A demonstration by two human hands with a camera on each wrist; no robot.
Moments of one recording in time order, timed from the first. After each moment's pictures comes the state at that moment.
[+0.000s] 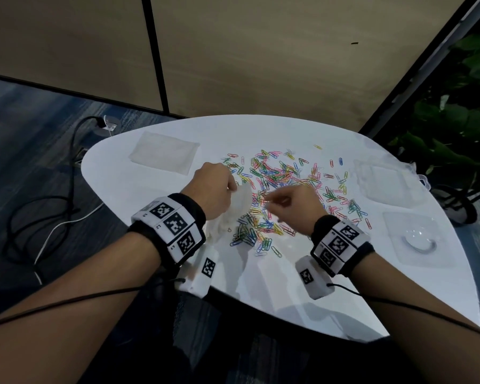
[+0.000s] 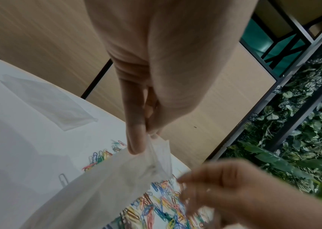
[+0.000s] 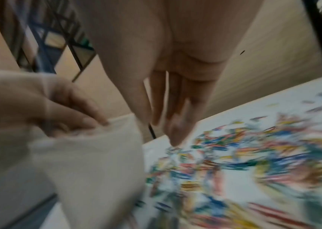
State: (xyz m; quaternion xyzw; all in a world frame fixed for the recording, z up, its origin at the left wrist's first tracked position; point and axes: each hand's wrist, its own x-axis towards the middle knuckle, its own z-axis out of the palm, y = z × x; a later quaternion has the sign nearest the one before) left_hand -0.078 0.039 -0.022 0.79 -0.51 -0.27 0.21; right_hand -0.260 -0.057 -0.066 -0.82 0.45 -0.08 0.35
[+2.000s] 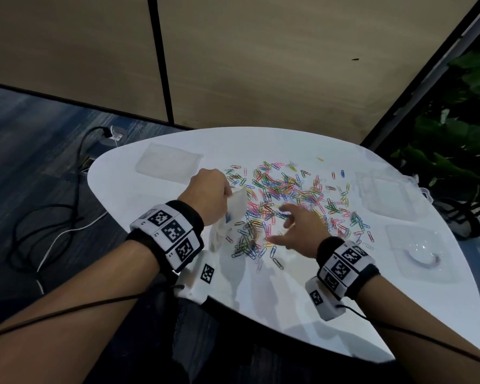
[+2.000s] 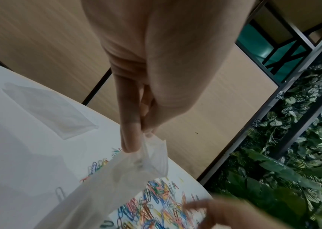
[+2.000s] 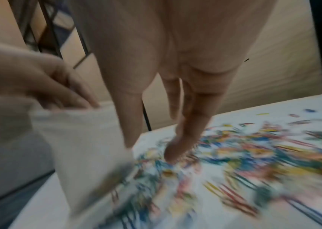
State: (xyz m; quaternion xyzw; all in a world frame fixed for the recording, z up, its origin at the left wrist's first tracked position) left_hand -0.065 0.036 -0.019 0.81 -0.50 -0.23 0.20; right_hand -0.276 -0.060 -0.087 -0.81 0.49 0.01 0.33
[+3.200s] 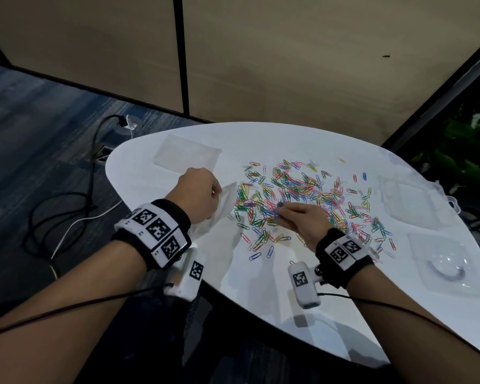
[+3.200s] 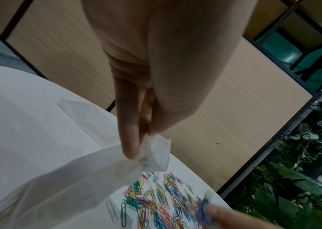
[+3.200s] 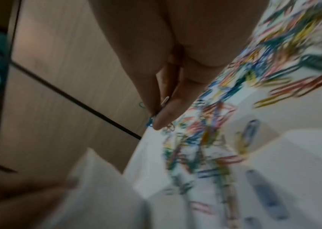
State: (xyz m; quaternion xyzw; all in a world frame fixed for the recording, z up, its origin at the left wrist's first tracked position) left_hand -0.014 0.063 -0.036 0.82 -0.46 -0.26 0.21; right_hand -0.225 -0.065 -0.107 -0.49 0.52 -0.21 0.67
